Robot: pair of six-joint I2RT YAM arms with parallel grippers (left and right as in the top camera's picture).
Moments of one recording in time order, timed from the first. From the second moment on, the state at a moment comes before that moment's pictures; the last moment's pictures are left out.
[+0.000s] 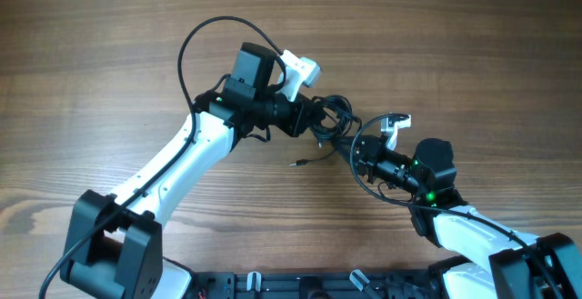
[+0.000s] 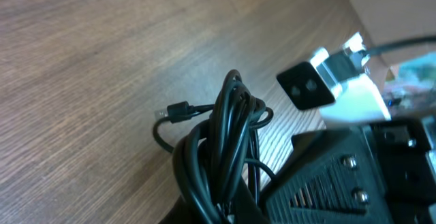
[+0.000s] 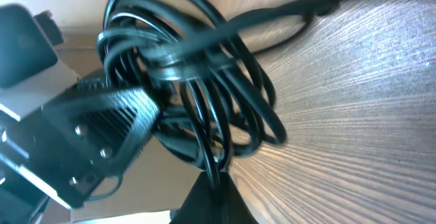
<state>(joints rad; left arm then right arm) -0.47 1.62 1.10 -0.38 0.67 -0.07 0.28 1.36 0.20 0.90 -0.72 1.40</state>
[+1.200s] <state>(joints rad) -0.49 1.62 1.11 -0.47 0.82 0.02 0.29 1.34 0.20 0.86 -0.60 1.49</state>
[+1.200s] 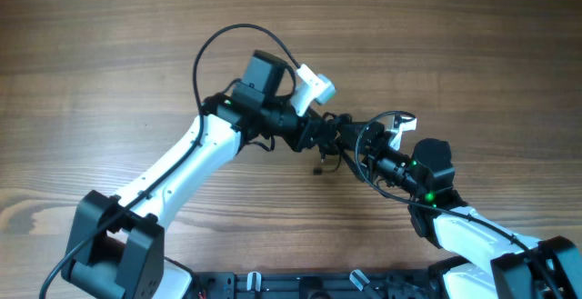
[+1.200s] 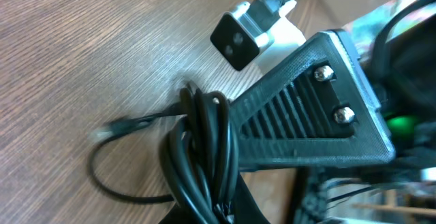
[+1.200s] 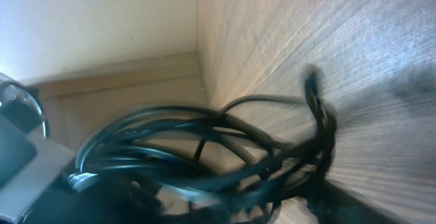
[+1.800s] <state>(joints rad) -0.20 1.62 1.11 -0.48 0.76 -1.02 0.28 1.34 0.20 0.87 -0.63 1.39</state>
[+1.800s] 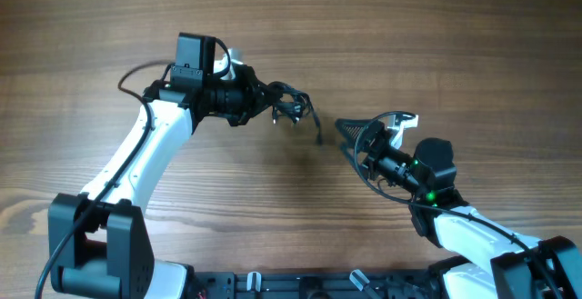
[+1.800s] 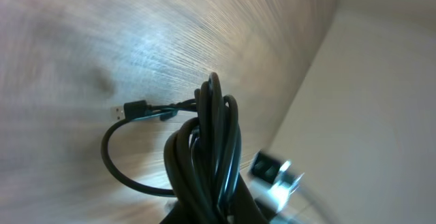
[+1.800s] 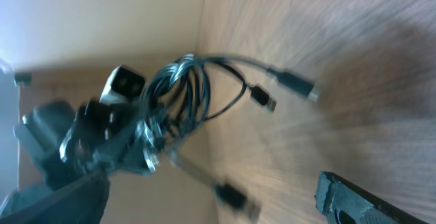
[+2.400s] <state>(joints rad) -0.20 1.62 1.11 -0.69 0.72 -1.86 0.74 1.34 0.20 0.95 -0.33 0.86</state>
